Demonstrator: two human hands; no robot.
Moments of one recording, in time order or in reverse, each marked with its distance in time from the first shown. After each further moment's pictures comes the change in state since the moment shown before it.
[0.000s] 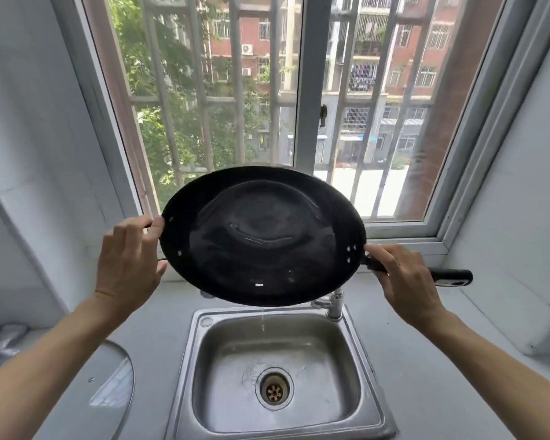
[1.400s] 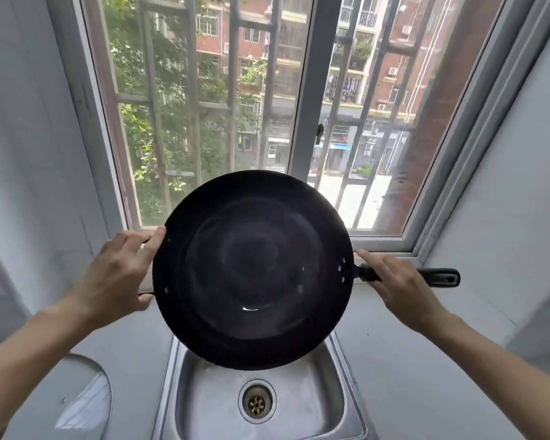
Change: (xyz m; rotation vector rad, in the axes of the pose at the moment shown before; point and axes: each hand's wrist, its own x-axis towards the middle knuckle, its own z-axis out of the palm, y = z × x) left_hand 0.017 -0.035 -0.013 -0.152 -0.343 0.160; right_hand 0.035 -0.007 -0.035 -0.046 -0.204 -0.048
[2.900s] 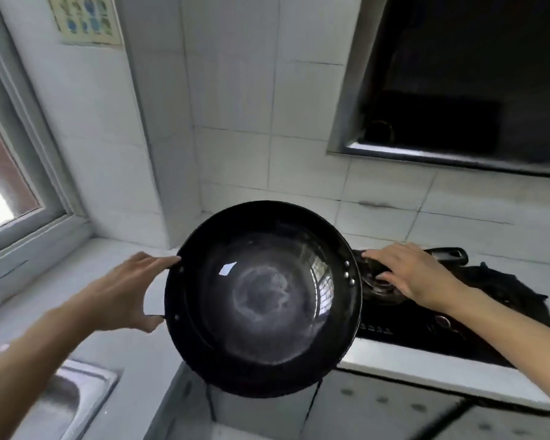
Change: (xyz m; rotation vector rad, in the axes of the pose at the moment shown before) left_hand 0.058 0.490 0.003 -0.631 -0.272 1.228; right_hand -0.496 -0.218 -0.402 -0.635 -0.396 1.012
